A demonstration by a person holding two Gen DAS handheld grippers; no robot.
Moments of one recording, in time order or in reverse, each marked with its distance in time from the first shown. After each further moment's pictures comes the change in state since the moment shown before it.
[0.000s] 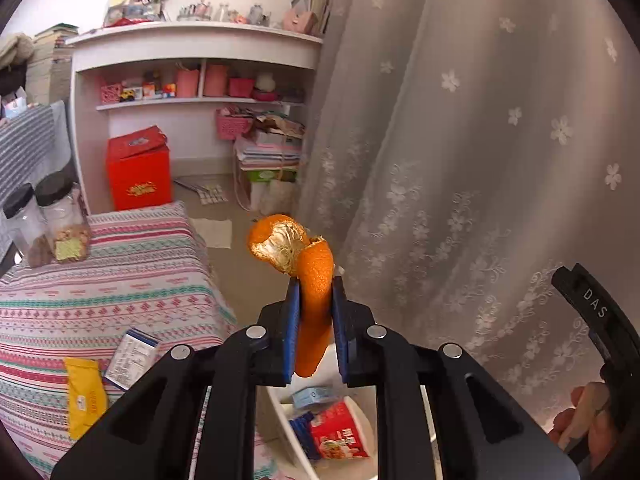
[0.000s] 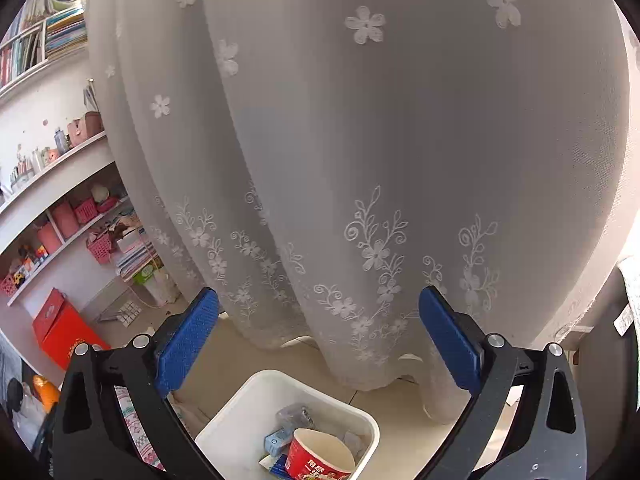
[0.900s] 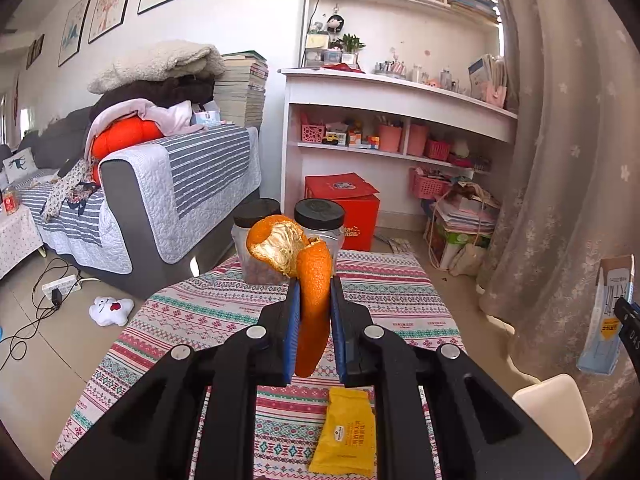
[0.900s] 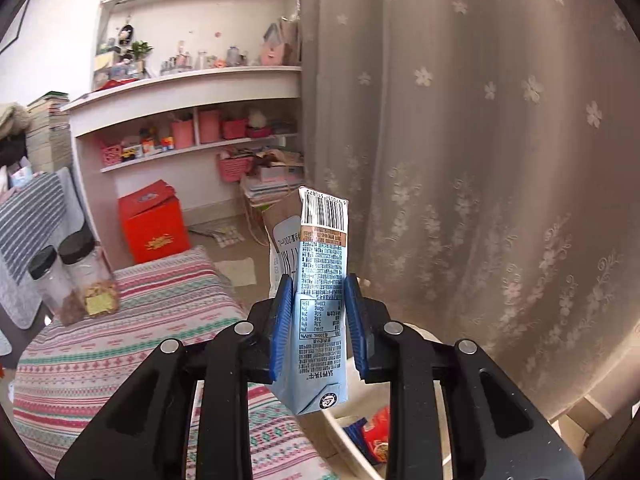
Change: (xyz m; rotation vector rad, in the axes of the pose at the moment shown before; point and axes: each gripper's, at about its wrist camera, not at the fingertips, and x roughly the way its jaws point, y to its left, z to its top) left arm -0.136 0.240 -0.033 -0.142 -0.246 0.570; right arm -0.075 0.171 -0.114 -0.446 0.006 0.297
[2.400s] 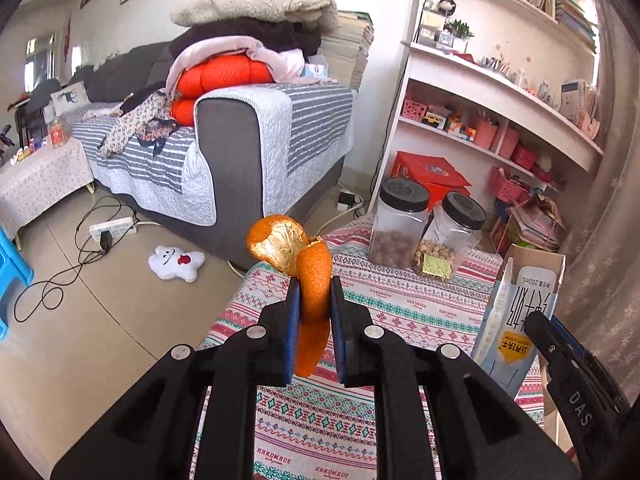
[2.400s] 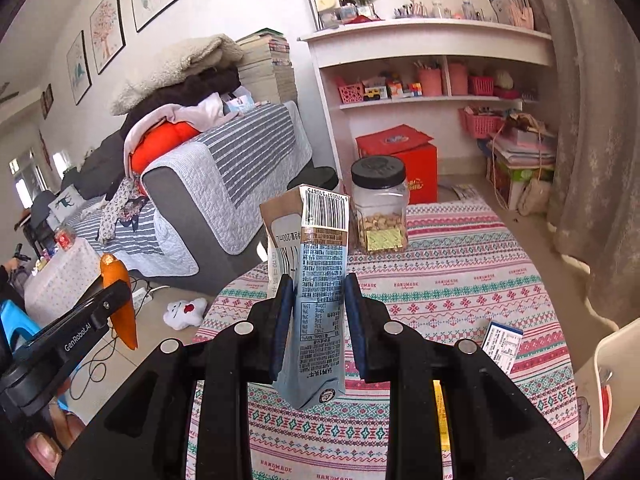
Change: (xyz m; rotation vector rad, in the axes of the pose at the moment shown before) left arm 0.002 0.197 0.015 -0.186 0.142 0.174; right arm -0.104 0.255 -0.053 -0.216 0.115 0.789
